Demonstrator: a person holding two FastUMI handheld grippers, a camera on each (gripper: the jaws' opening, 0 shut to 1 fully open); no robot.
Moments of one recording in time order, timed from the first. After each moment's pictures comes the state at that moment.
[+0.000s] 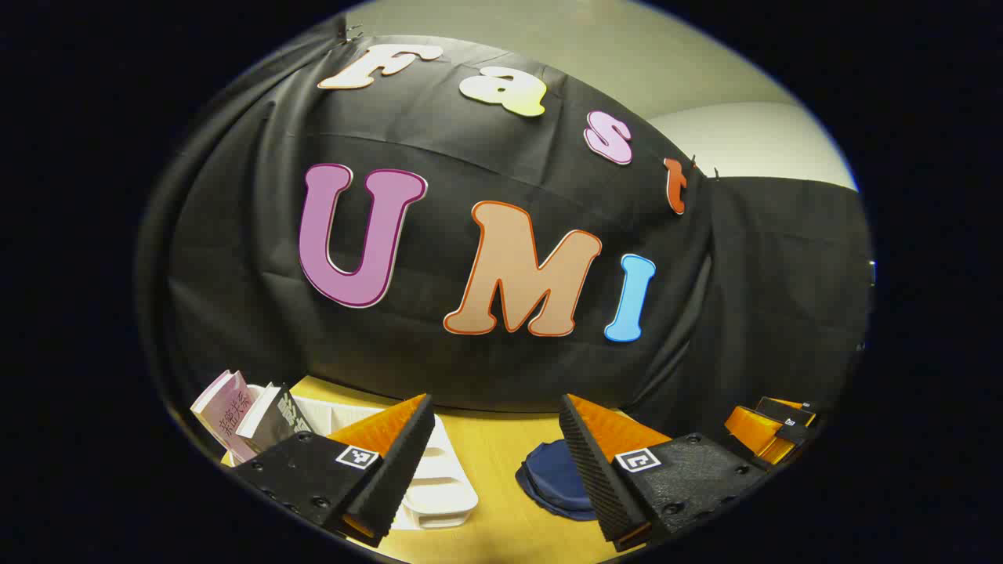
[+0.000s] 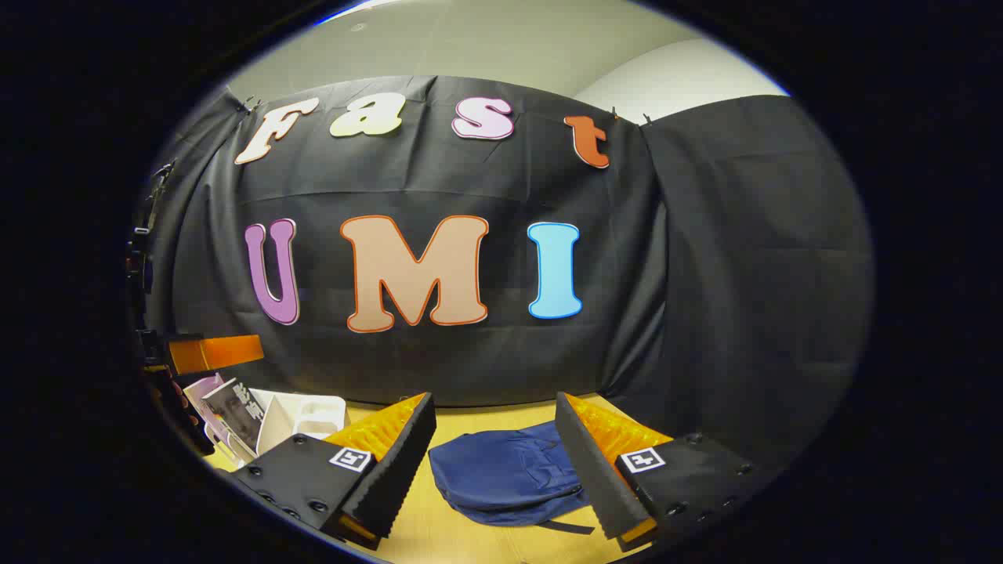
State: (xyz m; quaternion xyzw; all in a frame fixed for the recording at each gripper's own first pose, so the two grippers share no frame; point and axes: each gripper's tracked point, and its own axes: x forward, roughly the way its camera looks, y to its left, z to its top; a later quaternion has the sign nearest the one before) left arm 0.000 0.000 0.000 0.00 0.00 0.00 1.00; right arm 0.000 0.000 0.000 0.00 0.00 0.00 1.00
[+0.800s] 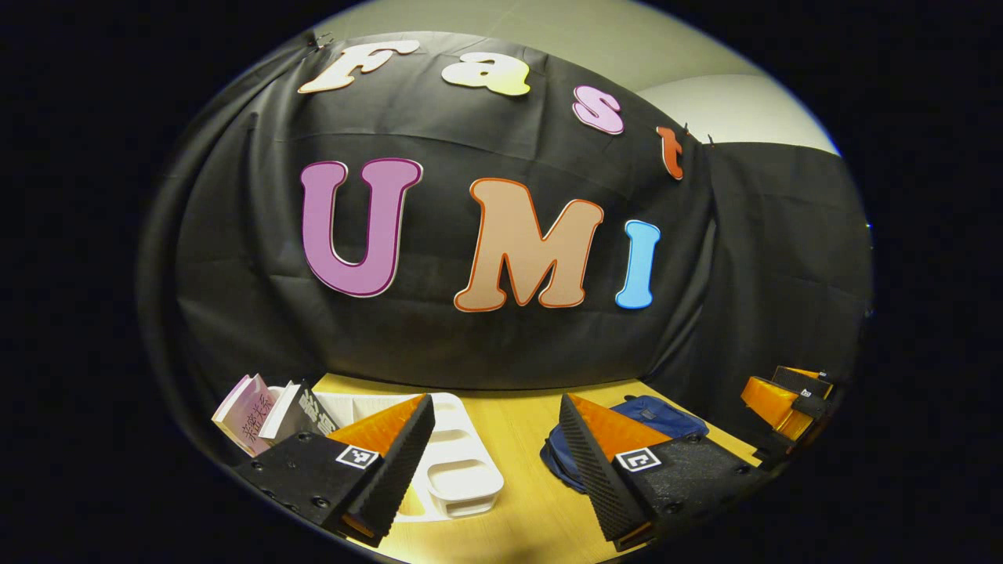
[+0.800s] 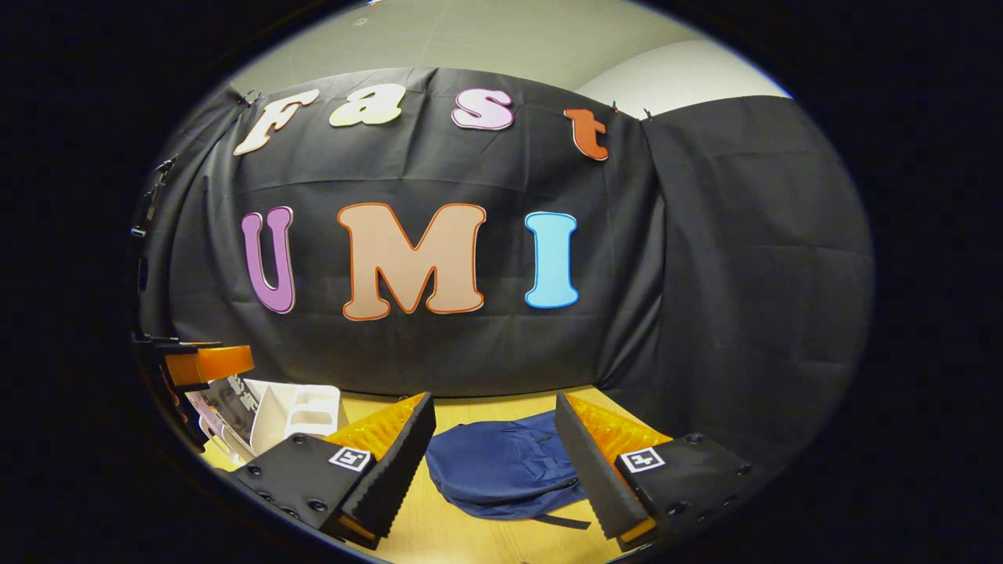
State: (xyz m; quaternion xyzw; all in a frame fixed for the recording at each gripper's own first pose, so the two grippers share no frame) left arm -0.009 0.013 -0.023 0.05 0.04 0.02 1.00; right arm 0.001 0.003 -0.014 0.00 0.02 0.00 1.00
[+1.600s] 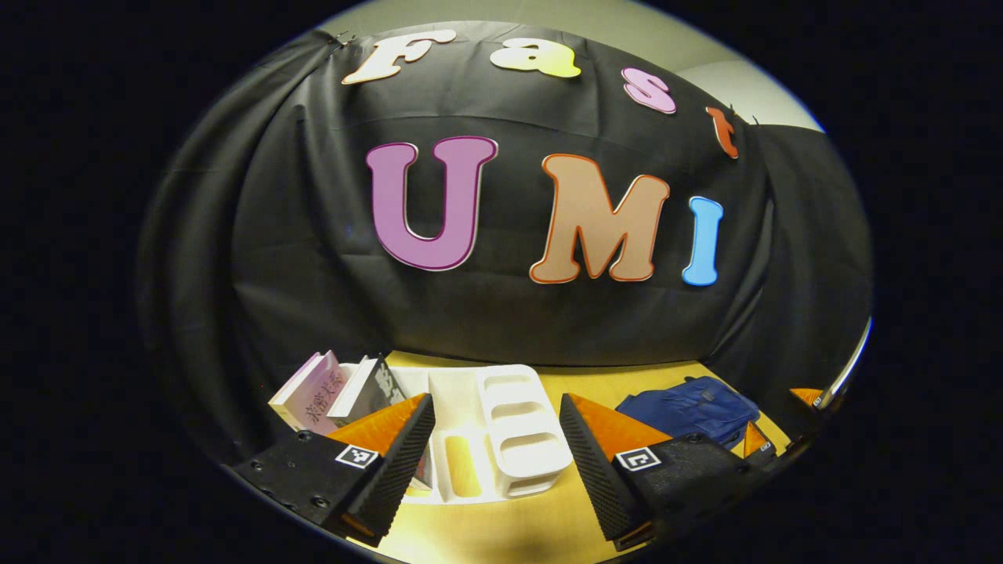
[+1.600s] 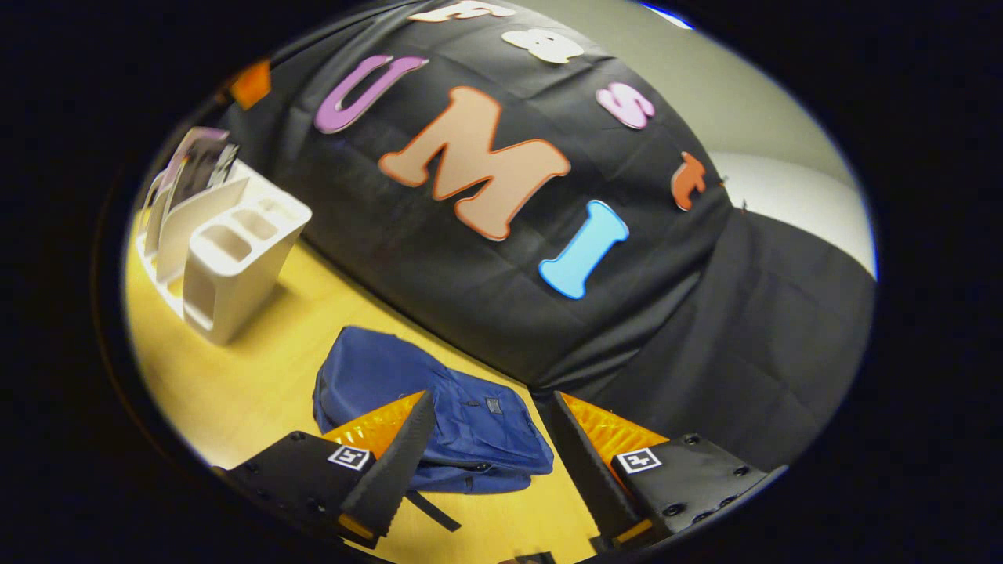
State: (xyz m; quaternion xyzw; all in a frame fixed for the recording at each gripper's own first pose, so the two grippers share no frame) left arm -0.042 0.093 -0.039 0.06 0.08 0.16 0.98; right arm 0.041 -0.013 -0.149 -0.37 0.03 -0.01 0.93
